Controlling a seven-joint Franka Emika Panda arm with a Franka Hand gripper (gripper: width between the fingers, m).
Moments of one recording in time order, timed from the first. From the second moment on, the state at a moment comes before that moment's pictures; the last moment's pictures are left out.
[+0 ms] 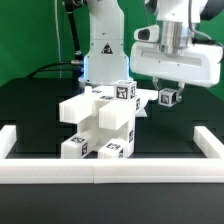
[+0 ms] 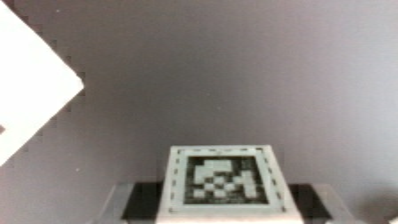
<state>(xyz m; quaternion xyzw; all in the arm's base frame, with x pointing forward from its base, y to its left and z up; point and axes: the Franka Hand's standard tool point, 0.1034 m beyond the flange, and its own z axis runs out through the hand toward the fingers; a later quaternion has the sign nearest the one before) 0.405 0.117 0.069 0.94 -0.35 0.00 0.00</state>
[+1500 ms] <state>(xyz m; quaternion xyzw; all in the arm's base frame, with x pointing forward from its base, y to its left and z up) 0.454 0.028 0.117 0.98 -0.19 0.03 -0.03</state>
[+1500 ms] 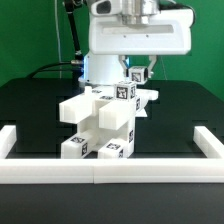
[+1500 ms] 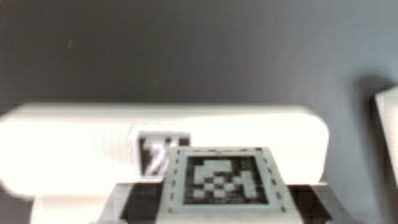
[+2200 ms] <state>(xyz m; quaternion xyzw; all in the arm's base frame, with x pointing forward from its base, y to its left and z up) 0.458 0.003 0.113 0.99 -0.12 0.03 0.00</state>
